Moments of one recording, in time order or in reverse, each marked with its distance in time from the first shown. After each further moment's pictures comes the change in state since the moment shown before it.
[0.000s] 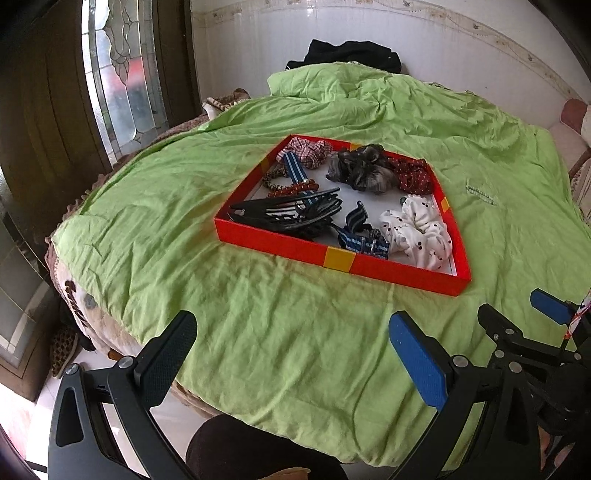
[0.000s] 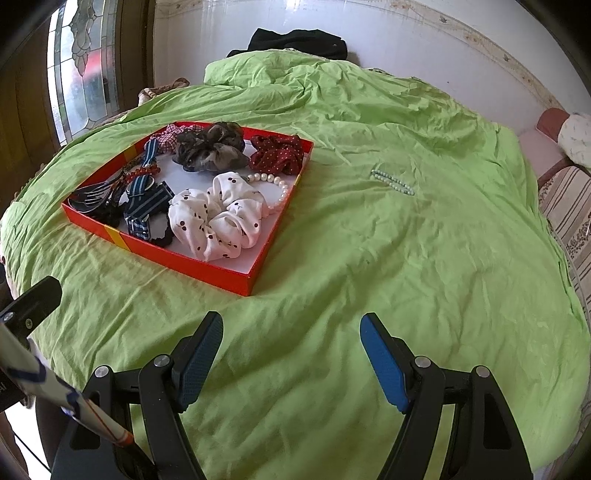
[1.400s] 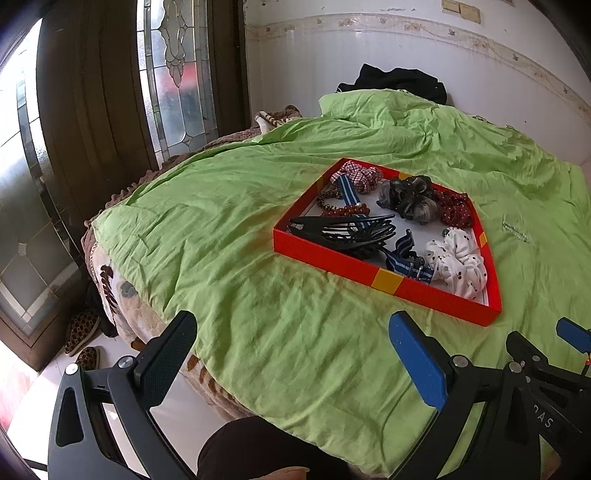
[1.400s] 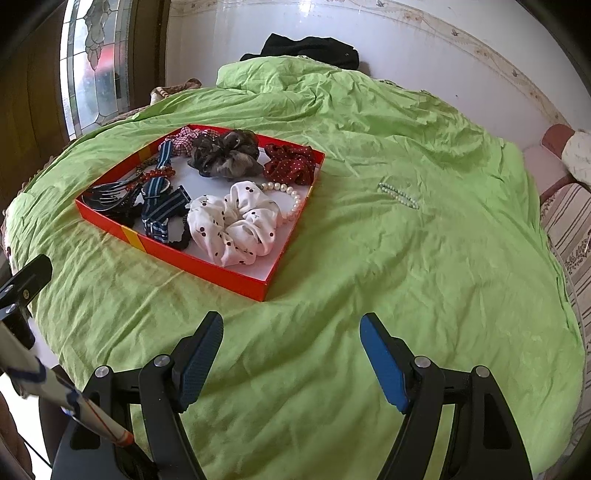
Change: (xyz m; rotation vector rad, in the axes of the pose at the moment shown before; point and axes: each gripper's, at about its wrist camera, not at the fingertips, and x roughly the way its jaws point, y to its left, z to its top) left arm -0.015 0.018 -0.007 -0.122 -0.092 0.146; right arm -0.010 0.009 0.004 -0.040 -0.012 -0.001
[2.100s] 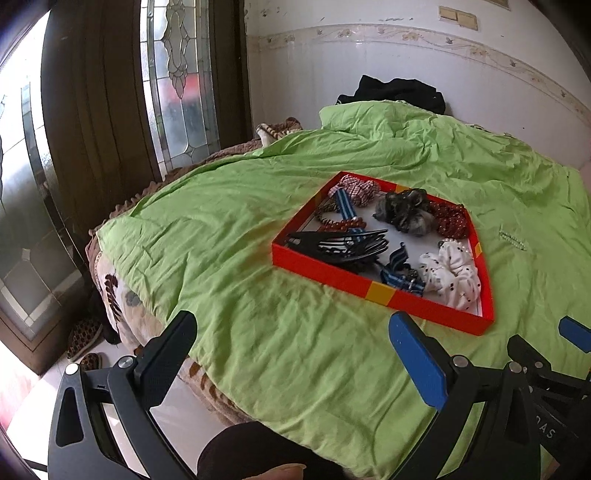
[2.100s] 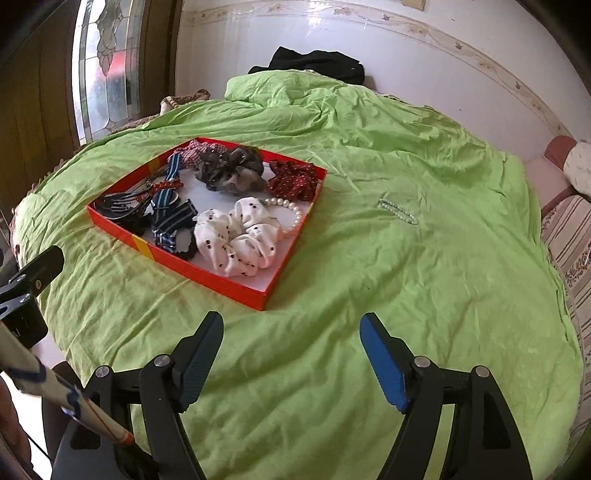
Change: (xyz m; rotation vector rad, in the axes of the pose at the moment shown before) left arm -0.012 -0.005 0.004 -0.008 -0.040 0.014; right arm -0.016 0.003 0.002 -0.033 -0.047 0.013
